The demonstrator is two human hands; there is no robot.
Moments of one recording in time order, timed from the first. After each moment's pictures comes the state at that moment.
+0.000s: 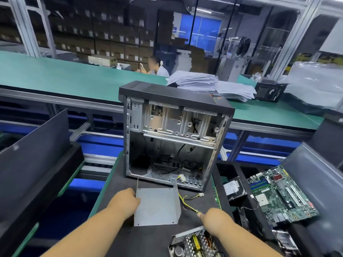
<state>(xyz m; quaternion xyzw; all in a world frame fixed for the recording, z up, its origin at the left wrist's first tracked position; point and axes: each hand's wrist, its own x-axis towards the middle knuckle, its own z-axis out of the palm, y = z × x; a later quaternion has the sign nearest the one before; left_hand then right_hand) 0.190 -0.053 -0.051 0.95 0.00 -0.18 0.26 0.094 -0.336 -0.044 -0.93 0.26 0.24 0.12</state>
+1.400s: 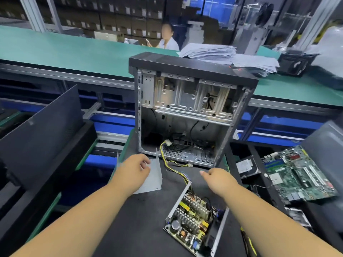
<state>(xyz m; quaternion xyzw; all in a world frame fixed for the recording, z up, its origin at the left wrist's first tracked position) 0.170 -0.029 -0.028 0.91 -0.07 -0.03 0.41 0.127 -0.319 -0.023 -0.96 0.17 0.16 0.15</state>
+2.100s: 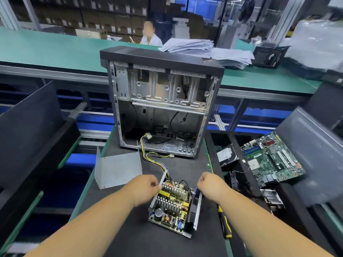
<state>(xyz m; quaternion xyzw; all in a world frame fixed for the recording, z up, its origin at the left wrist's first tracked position) 0.119 -0.104 -0.057 0.93 -0.19 -0.21 0.24 0.062 -0.349 -0.030 -0.93 0.20 0.19 0.23</state>
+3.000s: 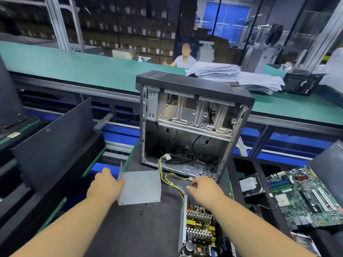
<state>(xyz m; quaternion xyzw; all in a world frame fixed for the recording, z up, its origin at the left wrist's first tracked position) 0.172 0.020 -0.039 0.95 0.20 -0.04 0.24 0.136 -0.291 -0.015 -0.98 0.06 0.11 0.16</state>
